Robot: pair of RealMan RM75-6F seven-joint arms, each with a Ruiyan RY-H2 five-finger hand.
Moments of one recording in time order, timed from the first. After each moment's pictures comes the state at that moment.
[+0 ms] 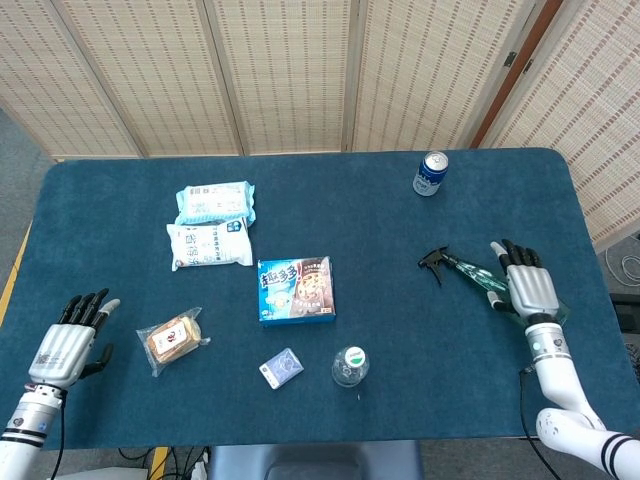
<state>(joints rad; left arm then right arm) -0.24 -1.22 -0.01 -1.43 1.46 1.25 0.10 0.43 -1.40 0.20 -1.26 -1.06 0.97 -0.19</state>
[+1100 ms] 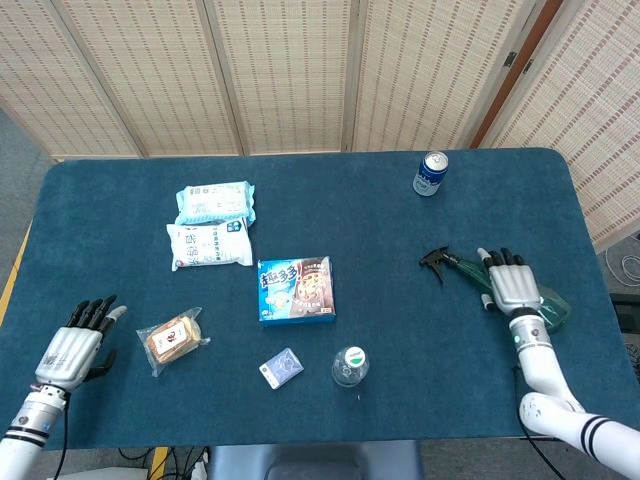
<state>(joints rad) -0.26 -1.24 0.02 -1.38 1.47 1.21 0.09 0.53 -1.44 0.16 -1.23 -0.89 0.89 -0.50</state>
